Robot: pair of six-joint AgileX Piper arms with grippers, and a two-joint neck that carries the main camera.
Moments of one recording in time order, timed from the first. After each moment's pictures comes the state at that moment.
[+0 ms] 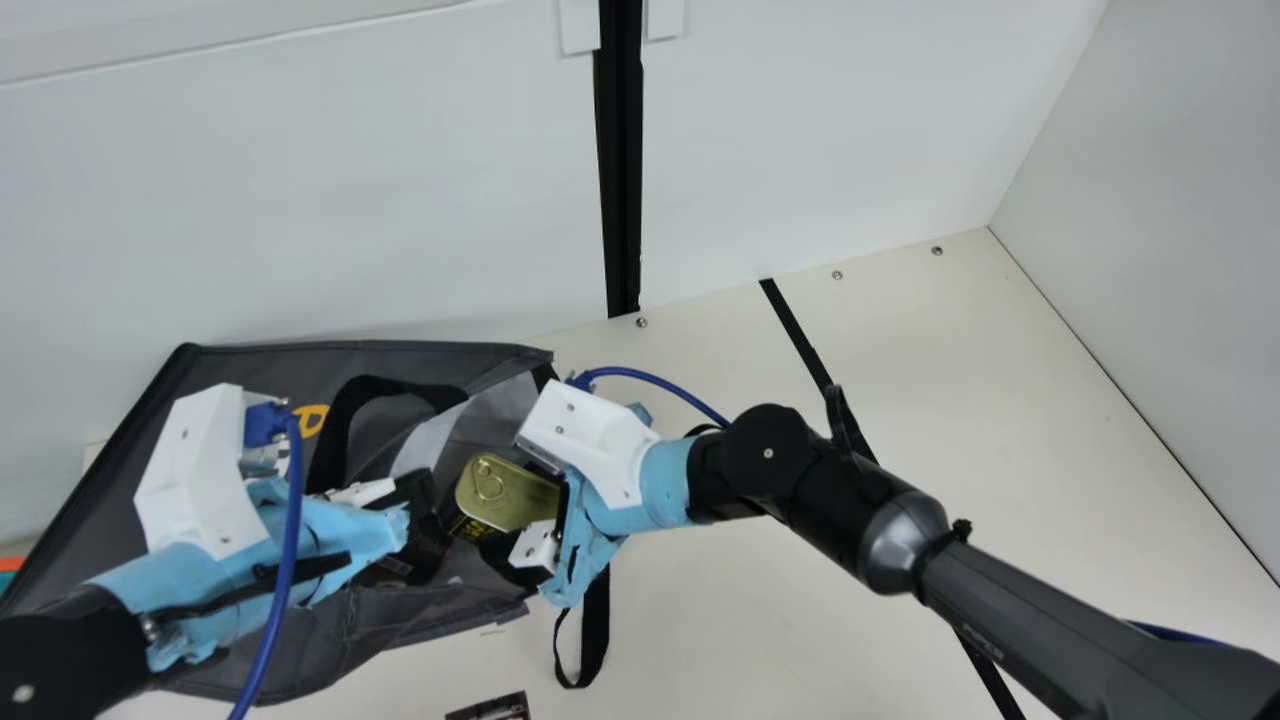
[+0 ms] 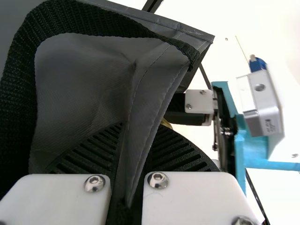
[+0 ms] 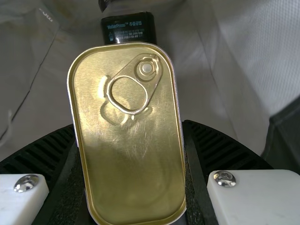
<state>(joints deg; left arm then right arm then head) -27.1 84.9 -72.4 -35.1 37.7 4.6 19.6 93.7 -64.8 59.6 35.9 -73.6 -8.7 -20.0</state>
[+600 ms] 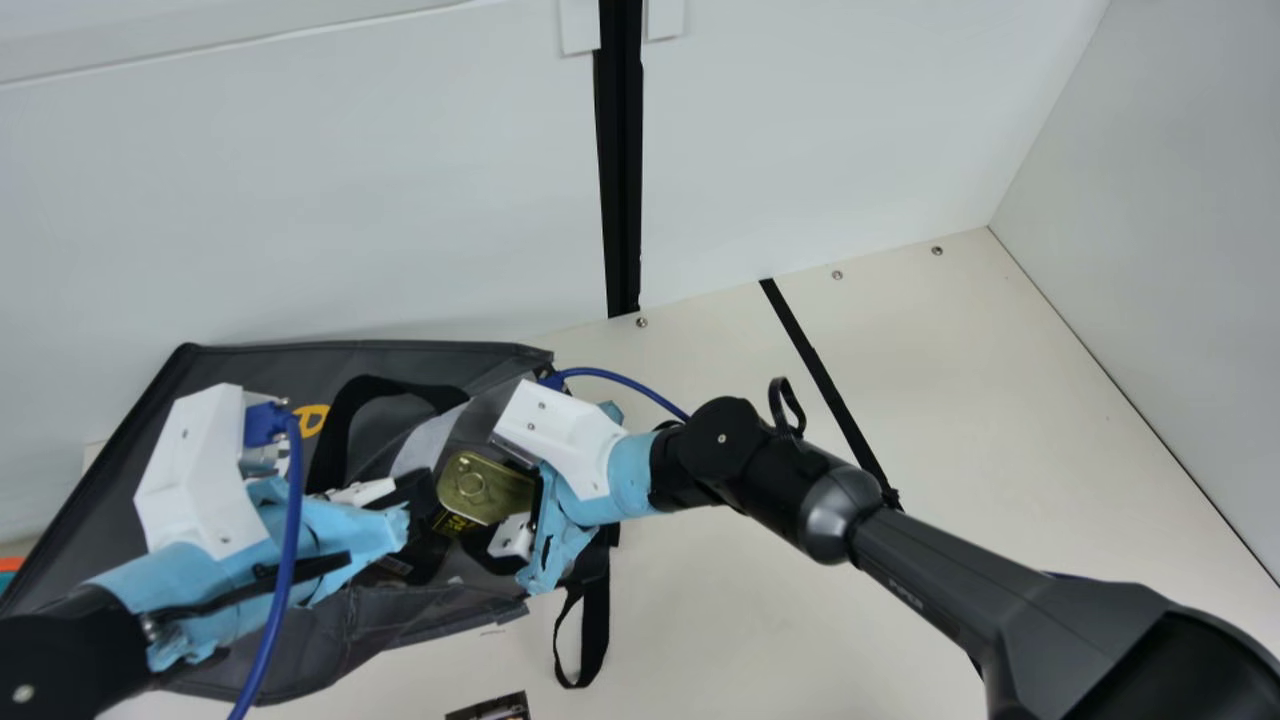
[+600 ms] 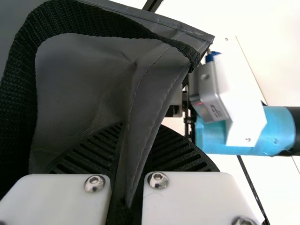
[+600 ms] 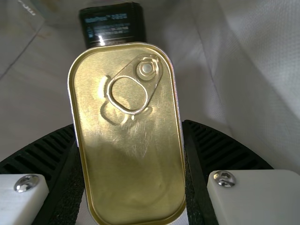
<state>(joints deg) -27.1 84.9 -72.4 -35.1 37.7 4.6 20.7 101.6 -68.5 63.3 33.9 -78.4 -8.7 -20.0</state>
